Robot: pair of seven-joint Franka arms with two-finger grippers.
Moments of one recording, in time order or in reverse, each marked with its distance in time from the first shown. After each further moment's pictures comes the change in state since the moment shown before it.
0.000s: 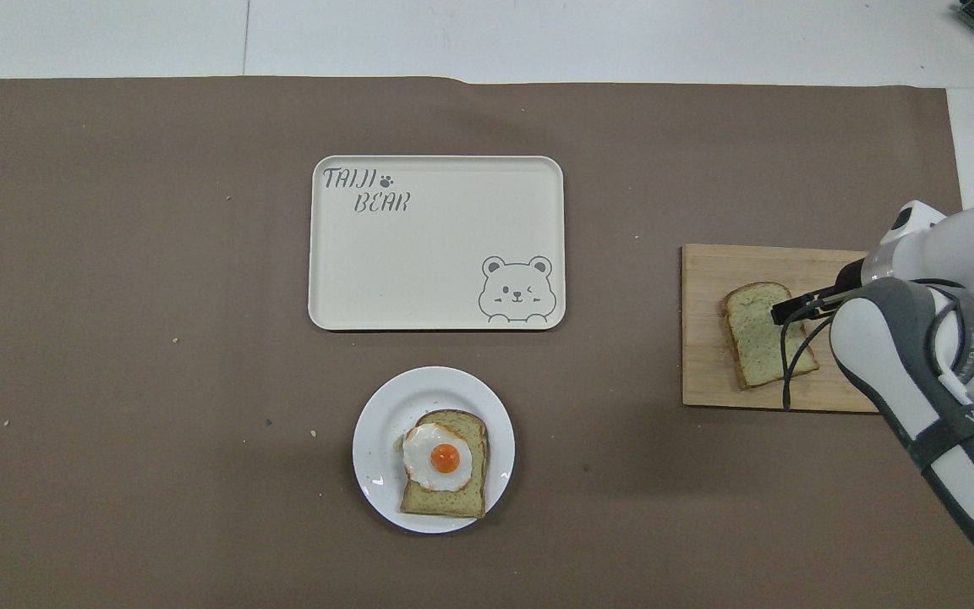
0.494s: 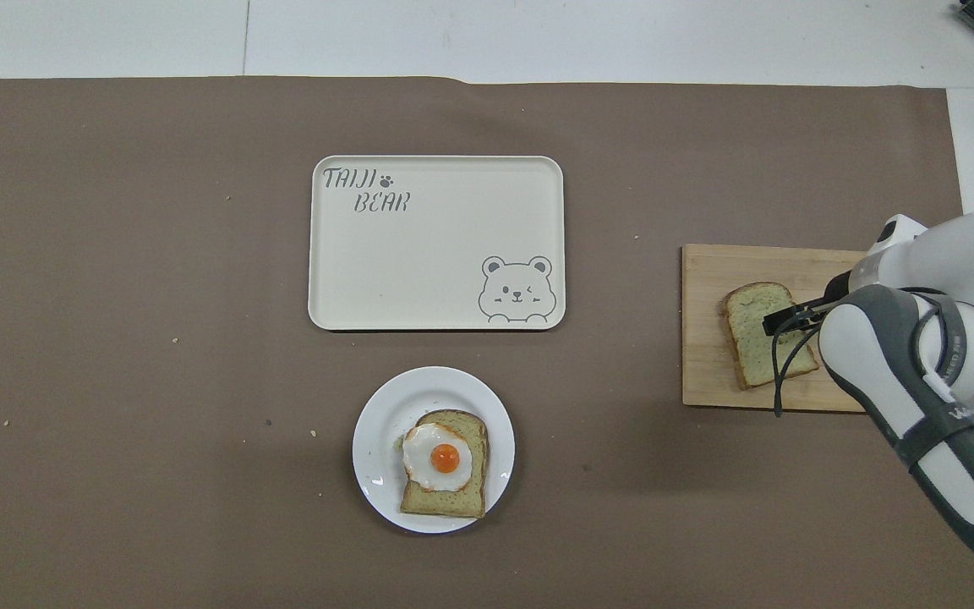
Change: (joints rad) left arm 0.000 0.000 0.000 0.000 0.000 0.000 0.000; right arm 0.000 0.012 0.000 -0.024 0.007 0.003 -0.005
